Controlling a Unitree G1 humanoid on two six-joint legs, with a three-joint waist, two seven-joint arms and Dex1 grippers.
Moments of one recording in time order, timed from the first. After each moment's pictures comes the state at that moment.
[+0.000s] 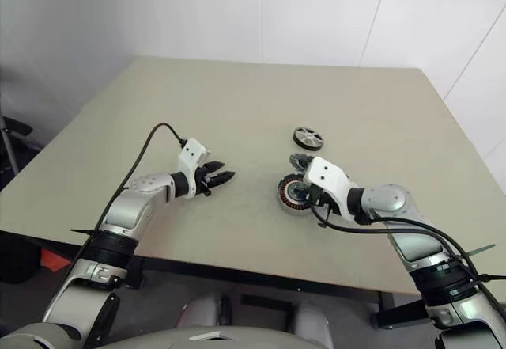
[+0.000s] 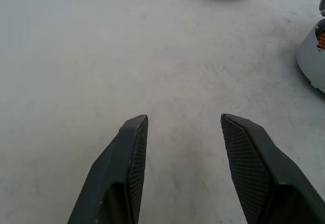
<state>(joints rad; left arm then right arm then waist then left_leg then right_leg) -0.43 0.32 -0.12 0.20 -0.20 0.48 -0.69 -0.21 -0.75 0.18 -0.13 0.11 0.36 0.94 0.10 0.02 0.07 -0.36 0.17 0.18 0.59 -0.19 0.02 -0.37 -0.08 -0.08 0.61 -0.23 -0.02</state>
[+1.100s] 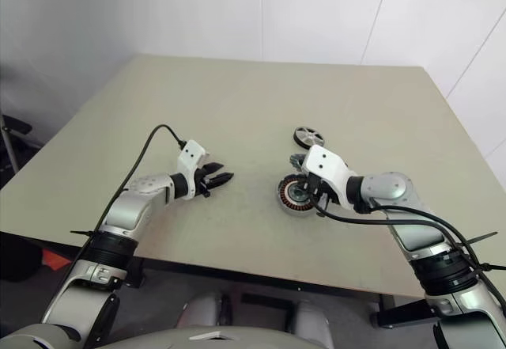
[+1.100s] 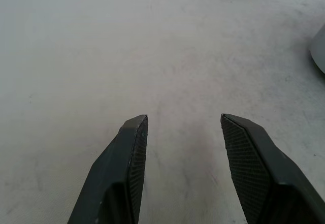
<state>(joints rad) -0.42 0.32 -0.12 0.20 -0.19 0.48 -0.69 -0.27 -0.74 0.18 -0.19 0.12 0.43 0.96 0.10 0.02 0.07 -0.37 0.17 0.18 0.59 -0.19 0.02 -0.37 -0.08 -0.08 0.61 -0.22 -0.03</state>
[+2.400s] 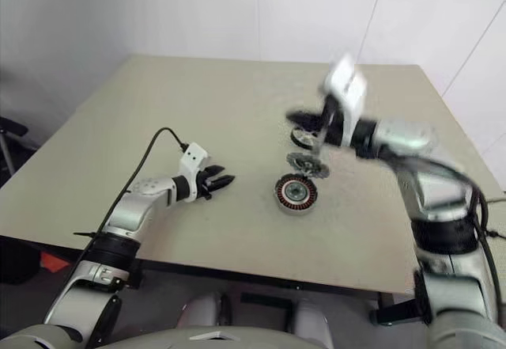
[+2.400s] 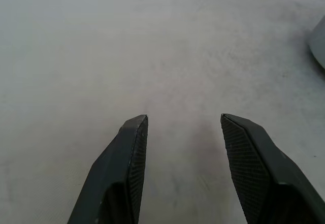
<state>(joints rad) -0.42 0.30 -0.13 0.23 -0.18 0.46 -0.69 -0.78 -0.61 -0.12 -0.08 0.41 0.65 0.74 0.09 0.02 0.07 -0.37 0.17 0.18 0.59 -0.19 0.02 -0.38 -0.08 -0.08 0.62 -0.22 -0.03</state>
